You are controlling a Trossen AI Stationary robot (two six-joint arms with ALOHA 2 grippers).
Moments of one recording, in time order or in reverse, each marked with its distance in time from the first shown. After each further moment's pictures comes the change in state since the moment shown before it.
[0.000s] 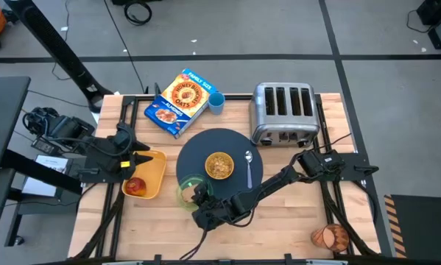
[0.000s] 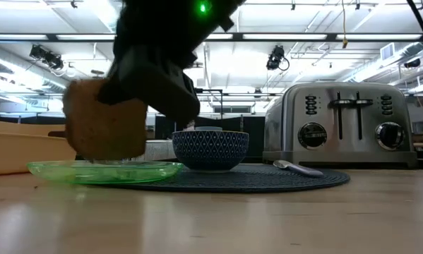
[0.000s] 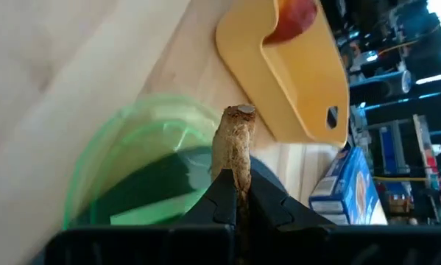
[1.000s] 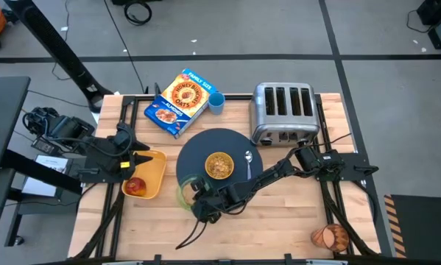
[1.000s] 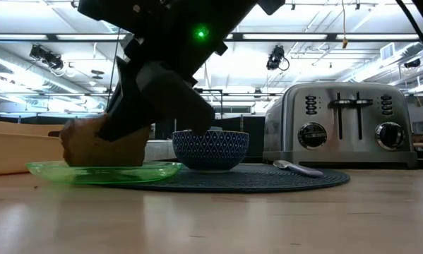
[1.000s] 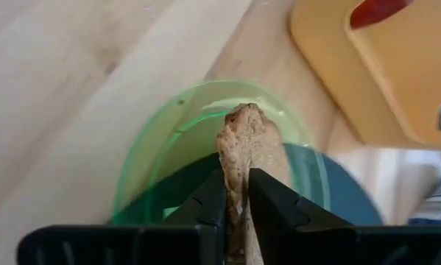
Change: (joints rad) left arm 0.000 0.000 0.000 -0.004 0.000 0.020; right arm -0.078 0.000 0.000 -0.090 -0.324 0.063
